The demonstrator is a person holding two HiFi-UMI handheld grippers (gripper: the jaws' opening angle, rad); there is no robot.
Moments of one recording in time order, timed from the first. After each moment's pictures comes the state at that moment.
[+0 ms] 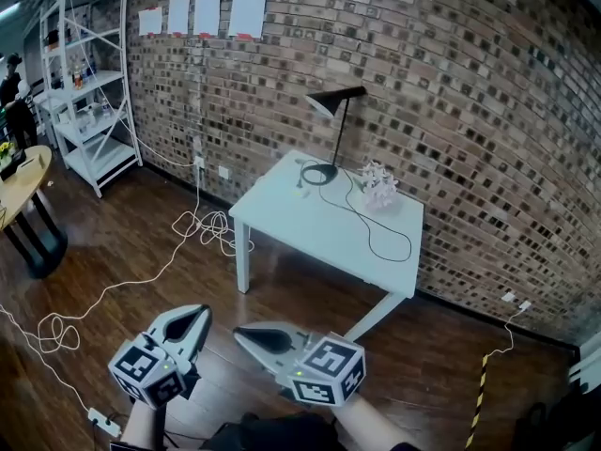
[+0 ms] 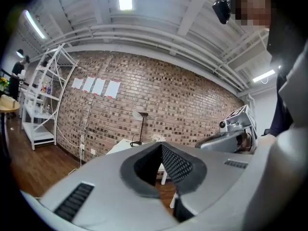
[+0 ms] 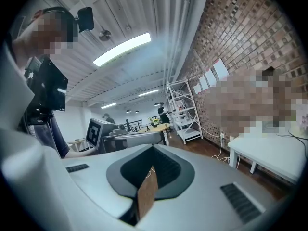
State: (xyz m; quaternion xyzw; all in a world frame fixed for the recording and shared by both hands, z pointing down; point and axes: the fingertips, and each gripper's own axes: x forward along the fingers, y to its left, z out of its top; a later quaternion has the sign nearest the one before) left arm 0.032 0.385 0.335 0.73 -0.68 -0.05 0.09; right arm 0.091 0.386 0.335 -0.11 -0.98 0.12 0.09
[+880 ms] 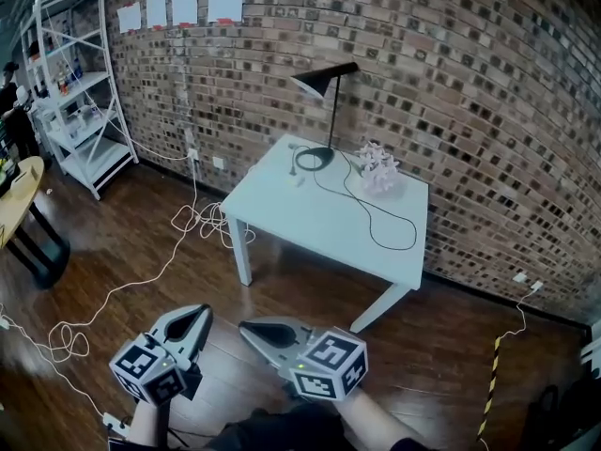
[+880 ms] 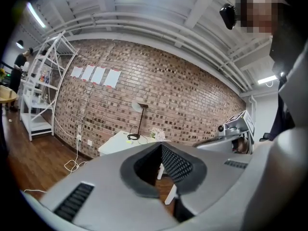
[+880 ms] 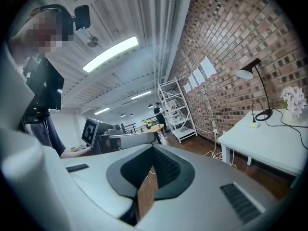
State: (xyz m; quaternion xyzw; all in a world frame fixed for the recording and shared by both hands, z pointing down) left arm 0.025 0.331 0.359 0.73 -0.67 -0.03 0.13; right arm 0.089 0.320 0.358 -0.08 -0.98 0.16 0.09
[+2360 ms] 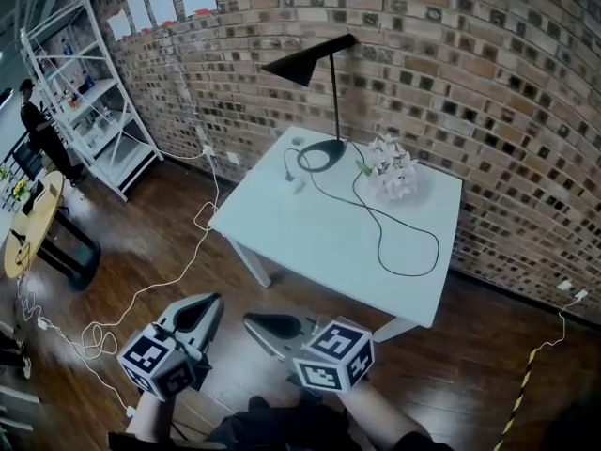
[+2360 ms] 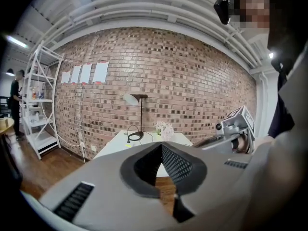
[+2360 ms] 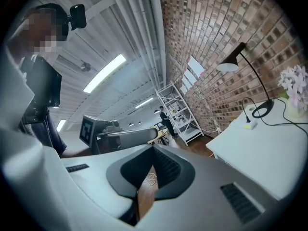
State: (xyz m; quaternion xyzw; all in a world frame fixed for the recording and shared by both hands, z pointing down) left arm 0.057 0.118 0.348 0.70 -0.70 0.08 0.14; right arm 0.103 0.118 0.368 -0.14 -0.96 0.24 0.06
